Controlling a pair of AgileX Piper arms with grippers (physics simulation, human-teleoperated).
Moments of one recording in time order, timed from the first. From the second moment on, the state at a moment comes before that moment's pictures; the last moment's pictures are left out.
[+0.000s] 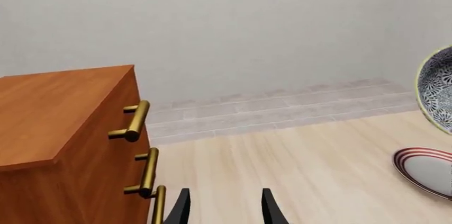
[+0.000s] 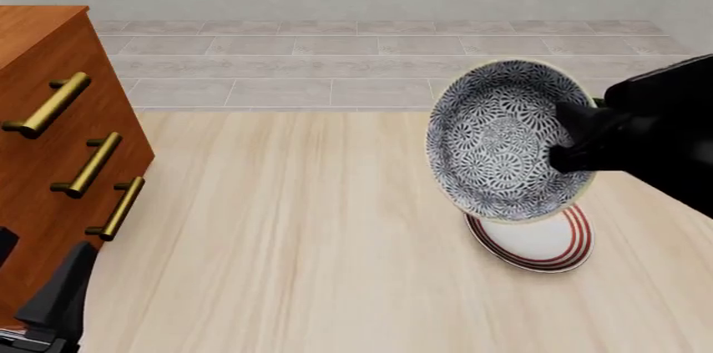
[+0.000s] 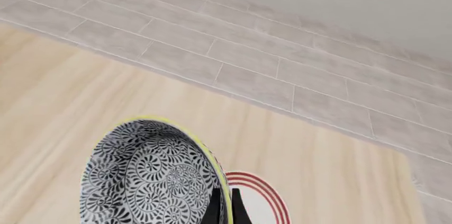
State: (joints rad) left arm -0.16 0.00 -0.14 0.08 0.06; right arm 0.21 0.94 -0.77 0.22 -0.18
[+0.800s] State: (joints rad) left arm -0.32 0.31 -0.21 -0.16 0.08; right arm 0.30 1.04 -0.77 0.04 -0.16
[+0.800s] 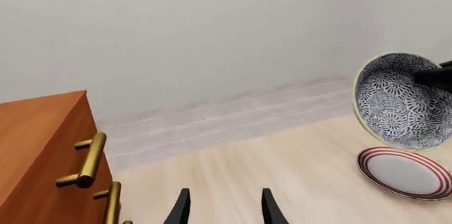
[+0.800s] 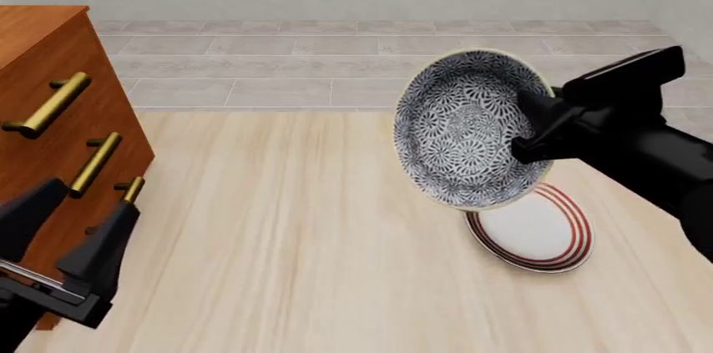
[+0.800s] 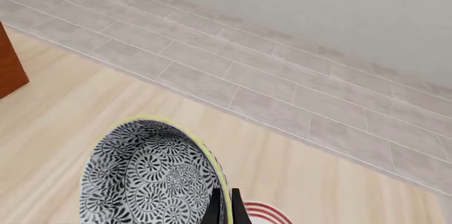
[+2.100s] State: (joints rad) left arm -0.73 1.09 -0.65 -0.45 -0.10; right arm 0.36 1.11 -0.78 -0.01 -0.18
